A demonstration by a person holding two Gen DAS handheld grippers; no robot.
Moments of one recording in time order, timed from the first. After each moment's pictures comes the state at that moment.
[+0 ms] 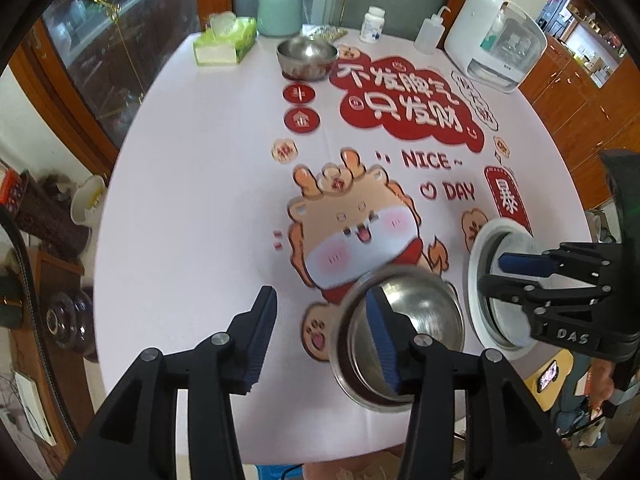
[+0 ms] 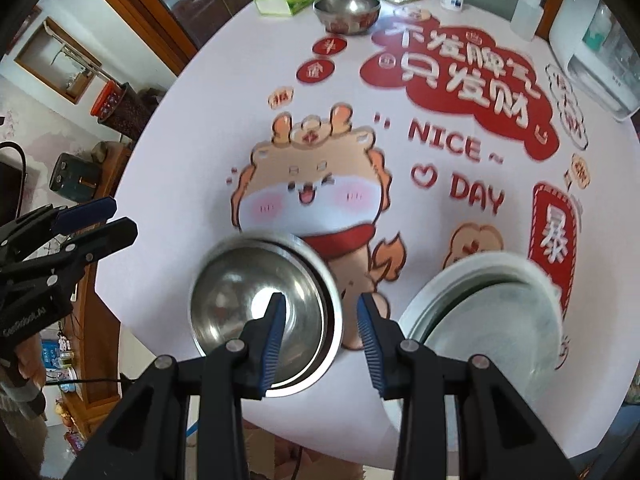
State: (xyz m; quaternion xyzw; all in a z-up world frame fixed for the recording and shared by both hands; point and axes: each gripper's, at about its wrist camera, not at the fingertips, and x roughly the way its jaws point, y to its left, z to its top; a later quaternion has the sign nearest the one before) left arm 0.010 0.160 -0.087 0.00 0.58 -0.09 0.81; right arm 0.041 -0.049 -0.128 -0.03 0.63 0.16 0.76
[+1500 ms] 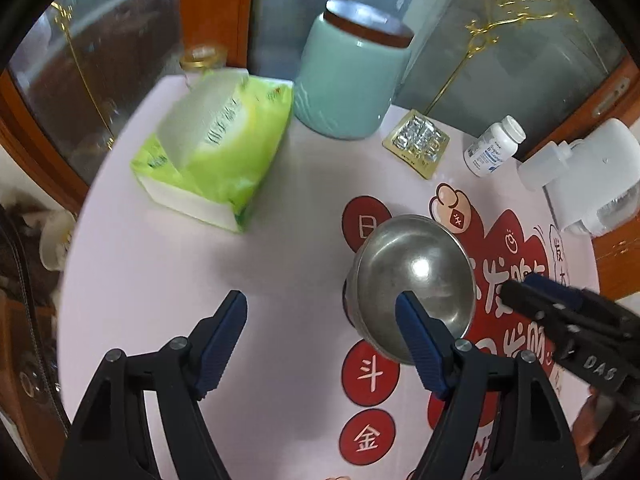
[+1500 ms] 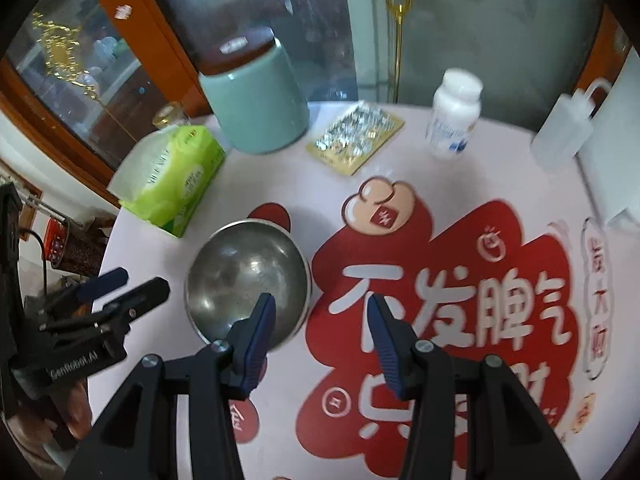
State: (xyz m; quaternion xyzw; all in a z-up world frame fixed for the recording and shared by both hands) left arm 0.417 0.199 -0.182 -0.09 0.57 -0.06 0.81; right arm 0.422 -0.032 -0.167 0.05 0.57 0.07 0.81
